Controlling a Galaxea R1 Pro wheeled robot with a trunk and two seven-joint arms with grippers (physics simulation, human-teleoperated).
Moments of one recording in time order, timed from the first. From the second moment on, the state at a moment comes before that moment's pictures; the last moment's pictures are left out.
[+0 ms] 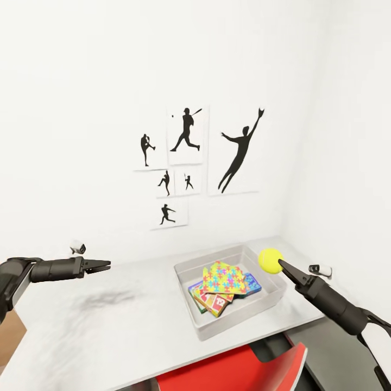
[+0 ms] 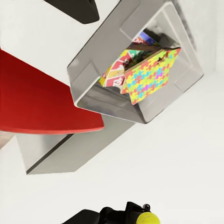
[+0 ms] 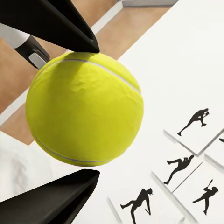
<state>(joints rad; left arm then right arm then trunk) -0.79 0.51 0.01 -0.72 0.13 0.83 -1.57 -0.16 -0.31 -0.17 -1.57 -1.11 0.65 0.80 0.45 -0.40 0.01</state>
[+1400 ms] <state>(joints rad) -0.79 0.49 0.01 -0.72 0.13 0.83 -1.57 -0.65 -0.19 -0.11 -1.30 -1.06 1.03 -0.26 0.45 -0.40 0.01</state>
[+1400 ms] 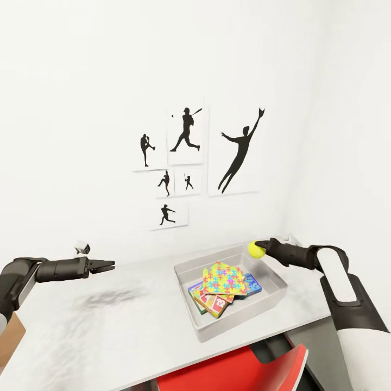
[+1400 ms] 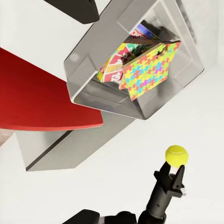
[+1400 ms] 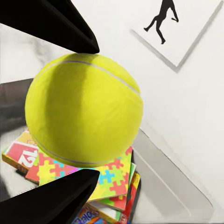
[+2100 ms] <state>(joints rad) -0.79 0.49 0.01 -0.72 0.13 0.83 -1.57 -0.81 -0.15 0.10 -1.00 -1.05 1.04 -0.68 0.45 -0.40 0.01</state>
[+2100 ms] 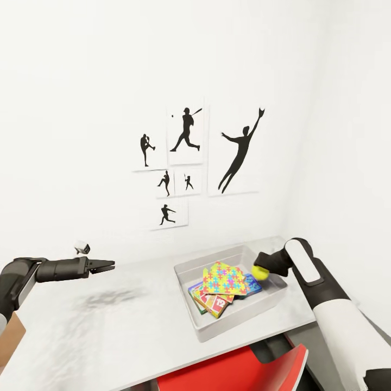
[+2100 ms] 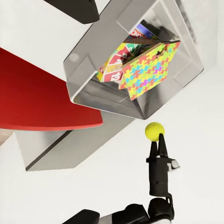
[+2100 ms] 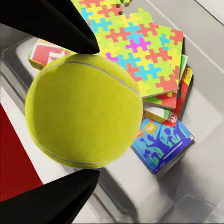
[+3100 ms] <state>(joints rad) -0.79 0.48 0.01 -0.72 0.14 0.83 -1.57 -0.81 -0.15 0.10 -1.00 -0.92 1.05 -0.67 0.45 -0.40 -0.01</state>
